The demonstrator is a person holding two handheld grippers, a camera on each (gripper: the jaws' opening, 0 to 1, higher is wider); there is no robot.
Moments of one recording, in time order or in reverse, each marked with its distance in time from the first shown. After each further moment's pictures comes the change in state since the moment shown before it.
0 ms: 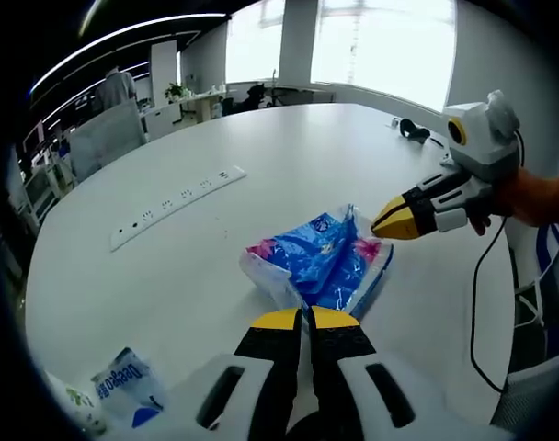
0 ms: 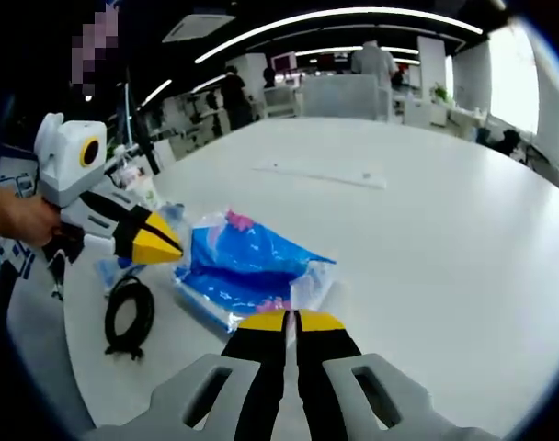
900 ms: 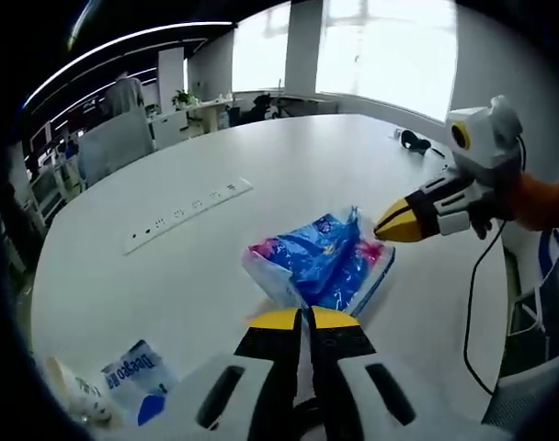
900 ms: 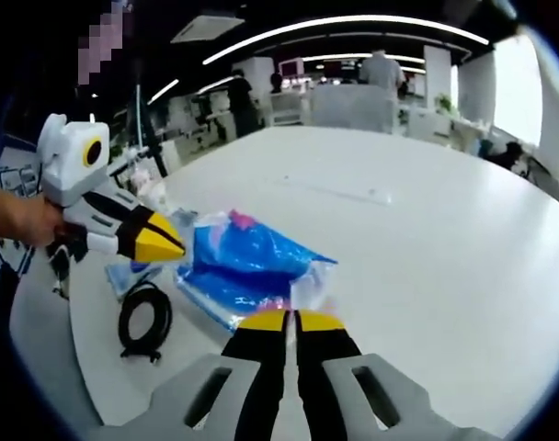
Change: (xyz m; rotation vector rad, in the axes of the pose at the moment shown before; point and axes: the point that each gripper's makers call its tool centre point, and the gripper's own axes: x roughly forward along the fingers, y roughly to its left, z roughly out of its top) left arm -0.026 -0.003 0.010 -0.012 -0.046 0.026; right arm -0.020 0.015 0.015 -0.023 -0.031 0.004
